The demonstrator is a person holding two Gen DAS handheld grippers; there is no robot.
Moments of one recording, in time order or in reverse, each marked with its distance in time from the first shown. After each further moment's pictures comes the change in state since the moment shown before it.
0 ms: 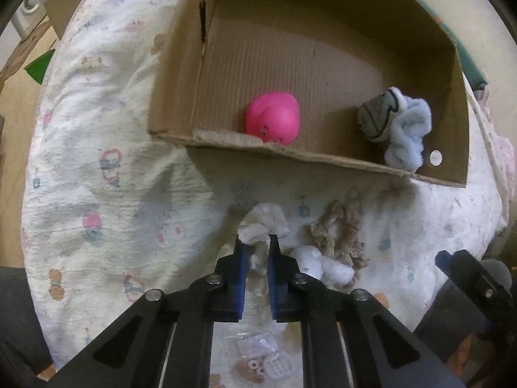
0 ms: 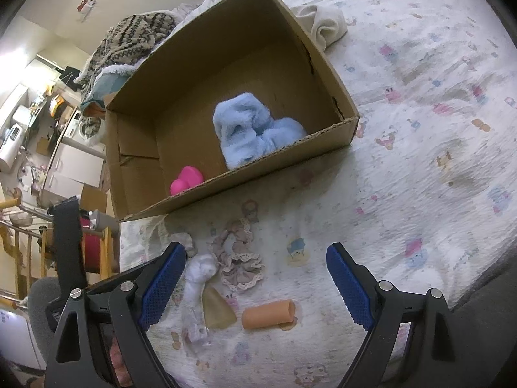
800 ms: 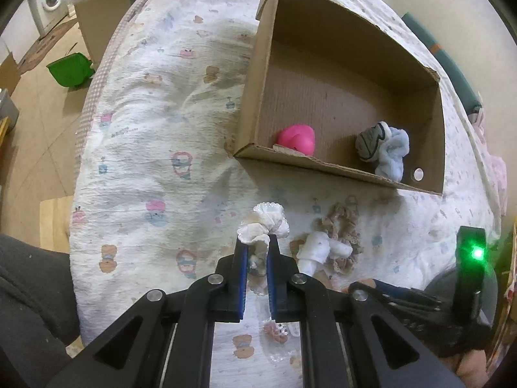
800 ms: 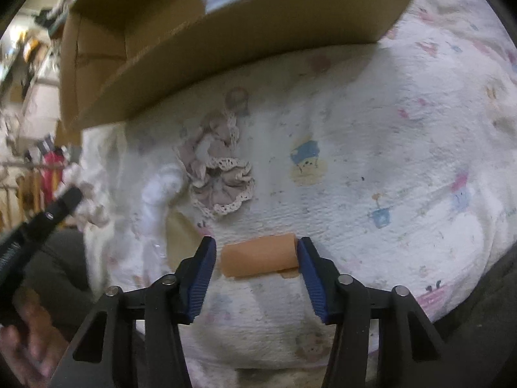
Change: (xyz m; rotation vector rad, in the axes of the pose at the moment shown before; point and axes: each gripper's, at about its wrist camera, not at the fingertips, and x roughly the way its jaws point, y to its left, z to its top) left arm -0.060 0.038 -0.023 -0.052 -0.103 -0.004; right arm 0.069 0.018 -0.036 -0.105 0.355 -0.160
